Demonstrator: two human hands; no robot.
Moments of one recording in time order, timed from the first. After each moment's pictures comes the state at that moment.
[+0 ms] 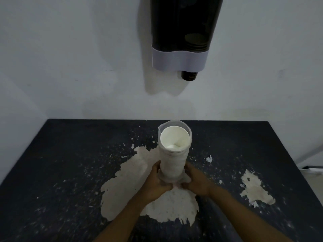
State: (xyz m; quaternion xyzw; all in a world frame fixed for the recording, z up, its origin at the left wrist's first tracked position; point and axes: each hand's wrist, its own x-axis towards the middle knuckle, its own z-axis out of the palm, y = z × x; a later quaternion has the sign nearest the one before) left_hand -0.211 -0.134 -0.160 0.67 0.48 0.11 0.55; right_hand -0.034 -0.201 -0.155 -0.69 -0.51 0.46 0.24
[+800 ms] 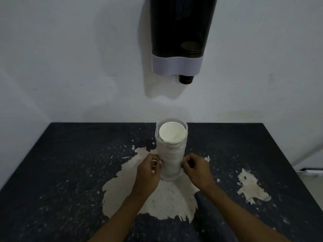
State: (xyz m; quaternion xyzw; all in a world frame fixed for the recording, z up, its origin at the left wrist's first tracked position) left_hand -0.221 -0.139 -0.123 0.73 0.44 0.34 0.39; right_hand -0.048 -0.202 -0.131 -0.75 -0.44 0.28 0.42
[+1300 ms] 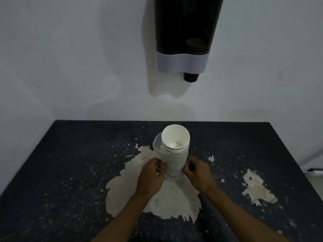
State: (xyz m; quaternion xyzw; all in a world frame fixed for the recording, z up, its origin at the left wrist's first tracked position) left_hand -0.220 -0.134 -0.142 0.74 0.50 0.25 0.38; right_hand -0.048 -0.201 -0.152 -0.73 -0.50 0.27 0.39
